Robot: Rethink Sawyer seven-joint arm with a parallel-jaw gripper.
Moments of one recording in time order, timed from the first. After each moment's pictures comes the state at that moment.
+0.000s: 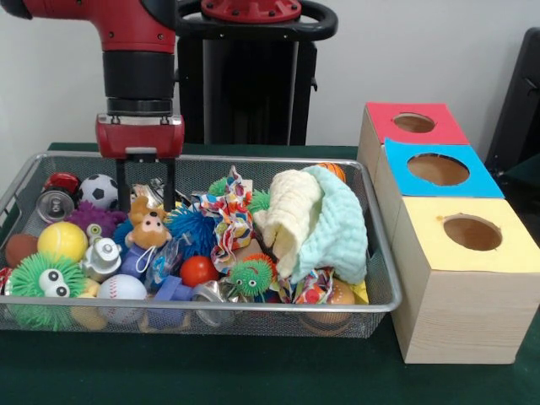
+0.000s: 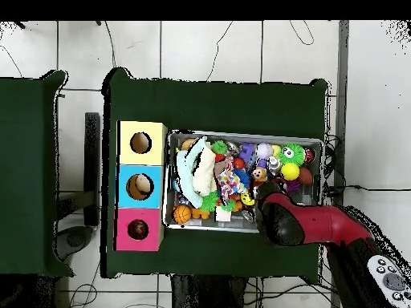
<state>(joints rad) -0.82 -0.66 0.38 1.84 -0.72 0.10 1.65</state>
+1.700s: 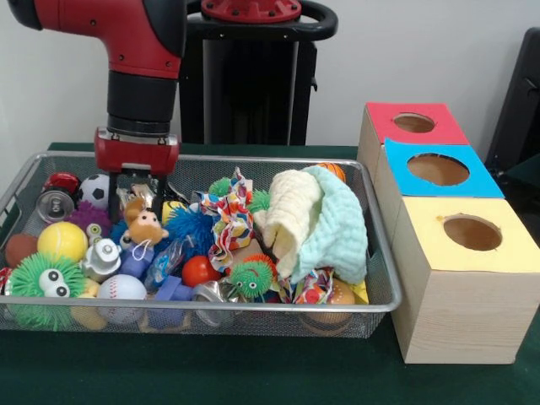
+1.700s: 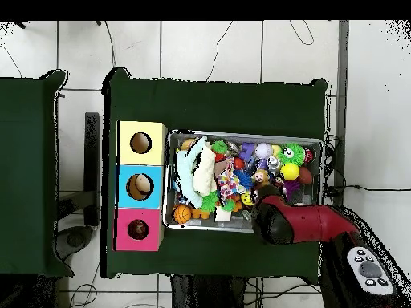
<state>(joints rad) -0.65 -0.59 0.15 1.75 -0.72 0.08 1.65</state>
